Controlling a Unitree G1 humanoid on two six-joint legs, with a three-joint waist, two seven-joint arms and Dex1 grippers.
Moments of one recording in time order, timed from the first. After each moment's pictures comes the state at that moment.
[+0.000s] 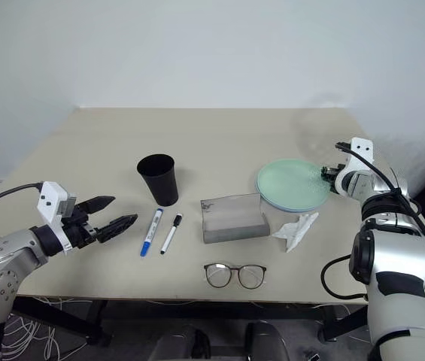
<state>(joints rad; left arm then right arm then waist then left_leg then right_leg) -0.01 0.71 0.30 -0.31 -0.57 0.60 -0.76 -1.05 -0.57 -0.21 1.20 0.16 0.54 0.39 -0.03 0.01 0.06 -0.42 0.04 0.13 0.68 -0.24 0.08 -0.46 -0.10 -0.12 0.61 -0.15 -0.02</state>
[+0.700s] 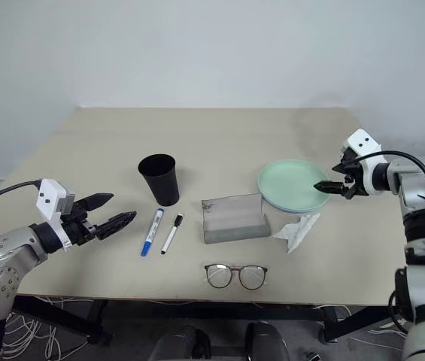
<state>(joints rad) -0.03 0.72 0.30 -0.28 -0.56 0.58 -0.76 -0.79 -0.85 0.08 0.61 0.05 0.44 1.21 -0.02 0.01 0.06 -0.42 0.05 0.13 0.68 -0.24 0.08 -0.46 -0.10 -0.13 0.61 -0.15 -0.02</state>
